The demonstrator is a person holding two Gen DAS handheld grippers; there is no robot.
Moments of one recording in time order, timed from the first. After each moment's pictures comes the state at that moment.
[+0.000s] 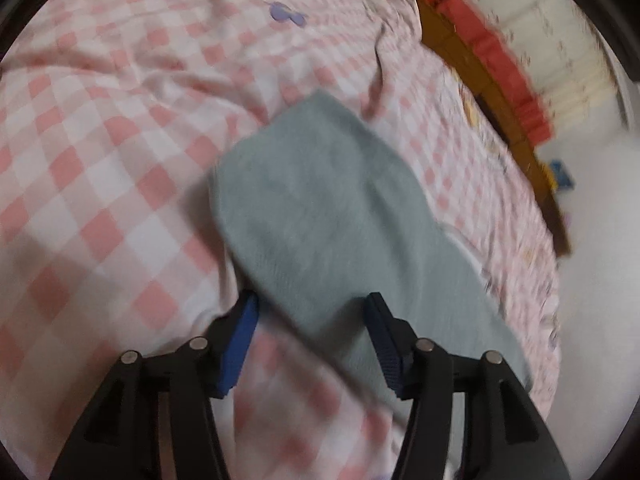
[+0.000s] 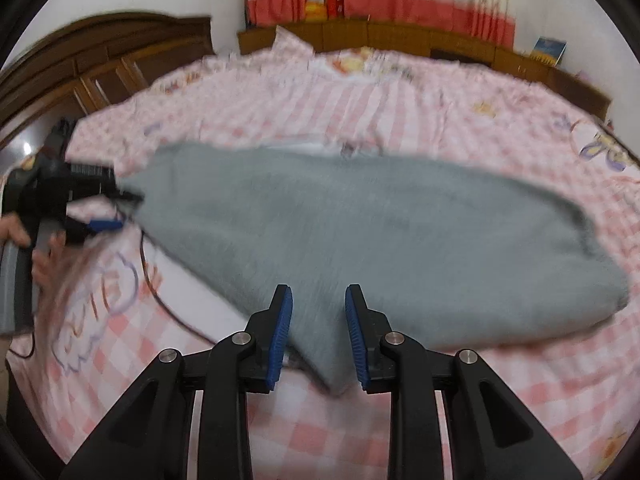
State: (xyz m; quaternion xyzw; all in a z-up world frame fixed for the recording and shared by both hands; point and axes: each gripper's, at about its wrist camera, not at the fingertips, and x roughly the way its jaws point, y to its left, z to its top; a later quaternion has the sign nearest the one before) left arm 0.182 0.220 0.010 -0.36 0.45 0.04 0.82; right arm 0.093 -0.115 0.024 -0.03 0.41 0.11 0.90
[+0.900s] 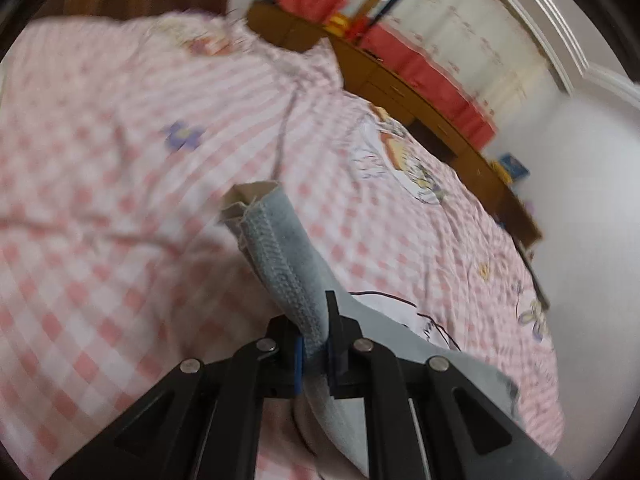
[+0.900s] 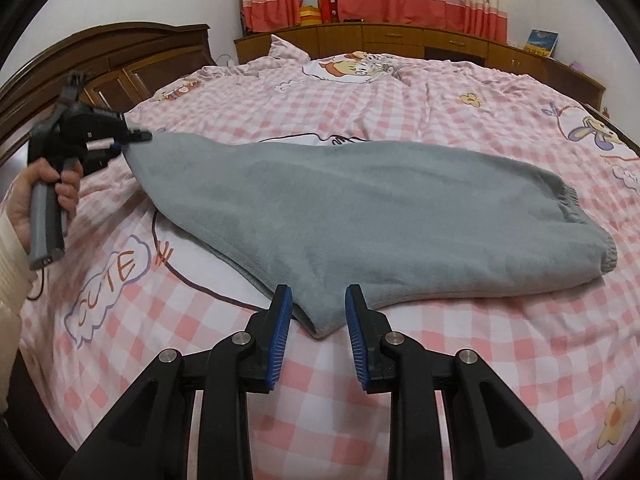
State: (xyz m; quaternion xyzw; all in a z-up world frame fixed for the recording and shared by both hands) left arm 0.204 0.192 0.100 -0.26 0.35 -0.03 0.90; right arm 0.058 -0.144 0.044 0.01 0.38 0.11 0.92
